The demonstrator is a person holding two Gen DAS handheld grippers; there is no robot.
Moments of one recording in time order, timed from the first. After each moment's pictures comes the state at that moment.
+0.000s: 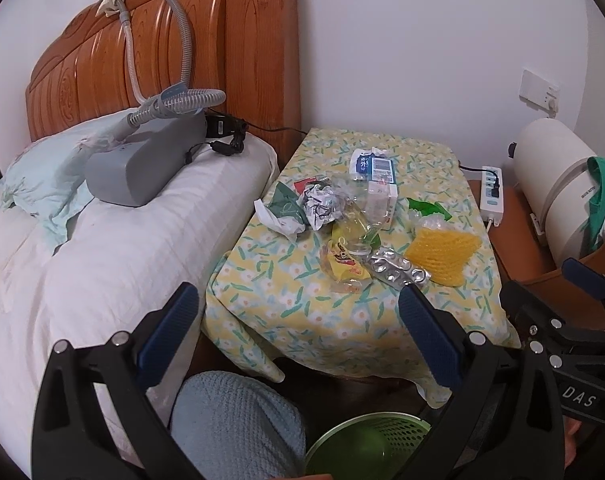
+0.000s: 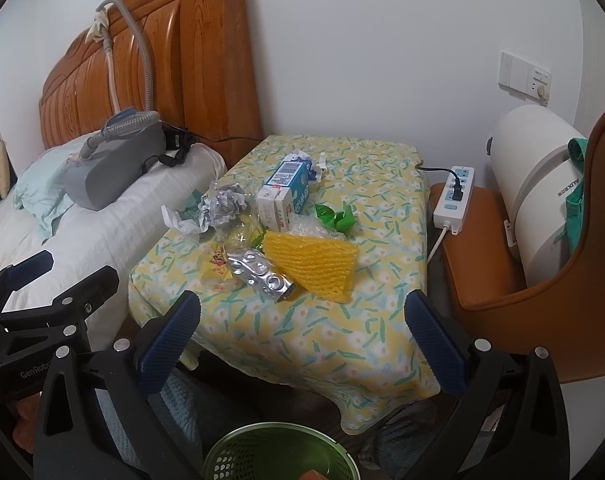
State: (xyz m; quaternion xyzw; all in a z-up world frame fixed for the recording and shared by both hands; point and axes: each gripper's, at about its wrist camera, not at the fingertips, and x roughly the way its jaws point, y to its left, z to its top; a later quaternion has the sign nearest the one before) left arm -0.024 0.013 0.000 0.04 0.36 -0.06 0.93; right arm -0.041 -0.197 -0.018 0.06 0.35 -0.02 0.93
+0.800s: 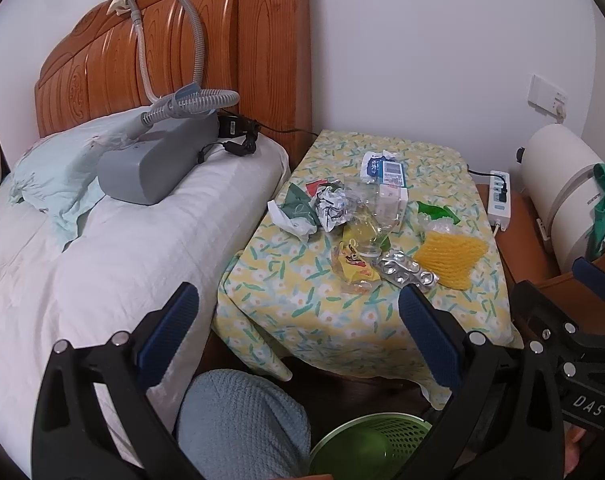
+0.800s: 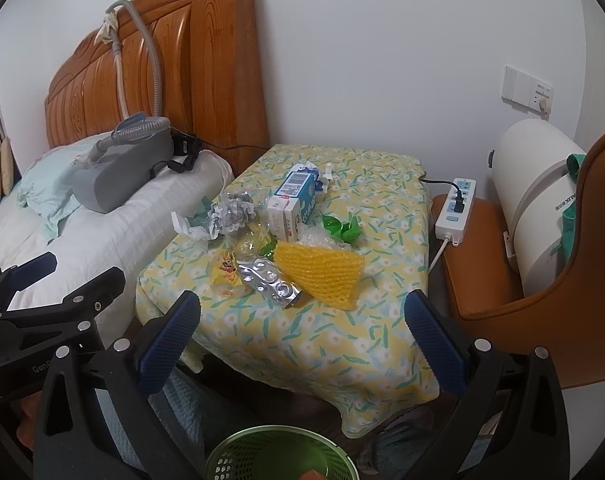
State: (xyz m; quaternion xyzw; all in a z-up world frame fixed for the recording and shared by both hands) left arm -0.026 0.021 0.006 0.04 0.36 -0.05 0.93; right arm -0.047 -0.187 -0.007 0.05 0.34 -0.02 0.94
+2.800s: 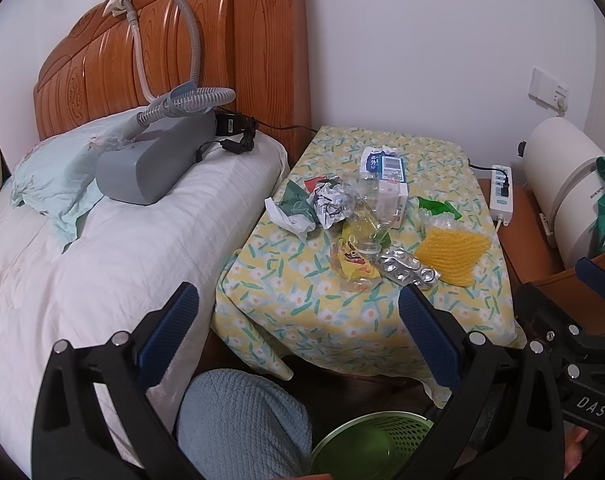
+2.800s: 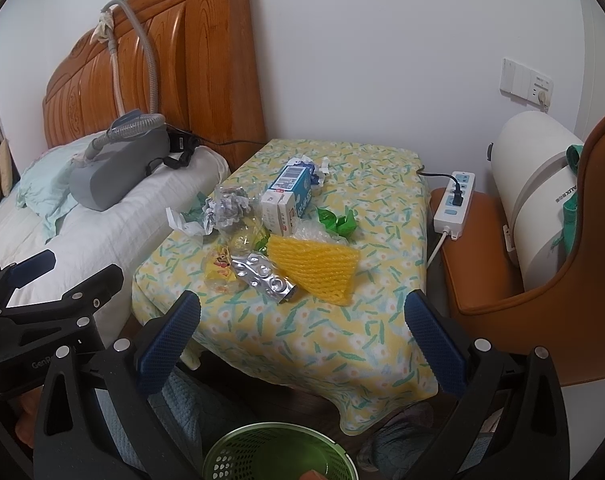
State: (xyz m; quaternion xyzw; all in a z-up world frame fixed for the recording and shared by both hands) left arm -0.024 0.015 0.003 0.04 0.37 -0.05 0.93; right arm -0.049 -0.196 -0.012 0.06 0.35 -0.02 0.94
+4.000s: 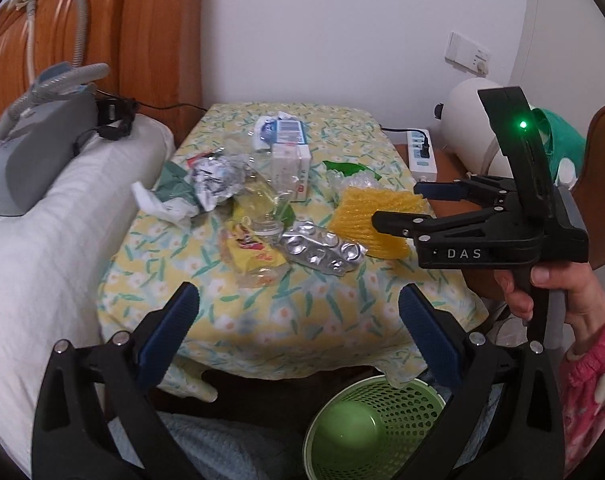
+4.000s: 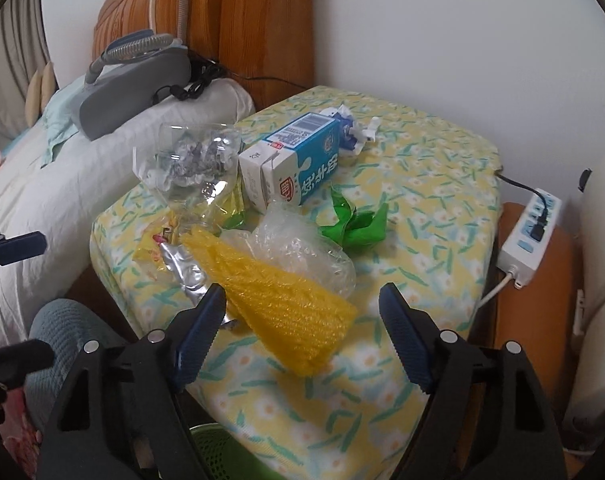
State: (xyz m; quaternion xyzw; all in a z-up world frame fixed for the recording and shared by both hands) left arm 0.014 -0.031 -0.060 0.04 0.39 -0.23 0.89; right arm 0.075 -0.240 -0.094 -0.02 0.42 0.12 0.90
